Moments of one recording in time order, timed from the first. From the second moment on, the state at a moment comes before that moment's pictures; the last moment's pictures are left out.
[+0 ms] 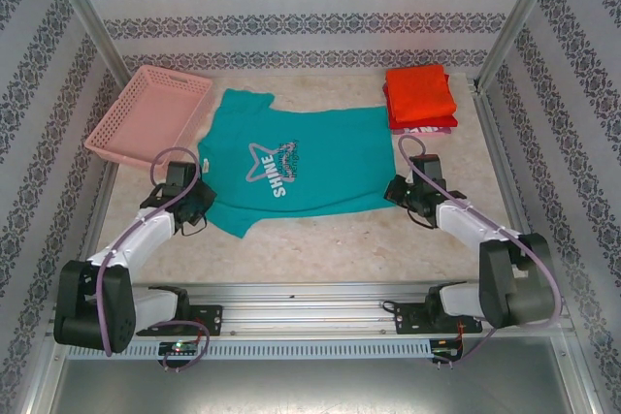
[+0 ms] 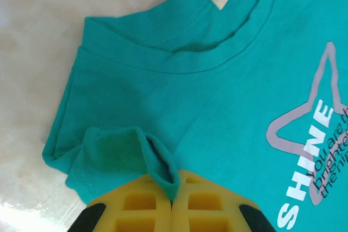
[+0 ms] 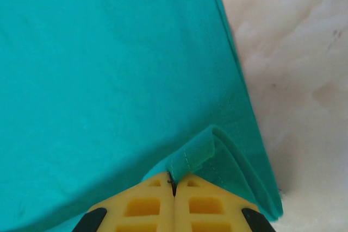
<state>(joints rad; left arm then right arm) -0.07 1.20 0.59 -0.36 0.00 -1.00 0.14 1.33 0.58 -0.13 -0.19 0.61</state>
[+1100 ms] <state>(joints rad) -0.07 0.95 0.66 -0.68 -0.07 -0.97 0.26 1.08 0.58 -0.31 0.04 0.64</state>
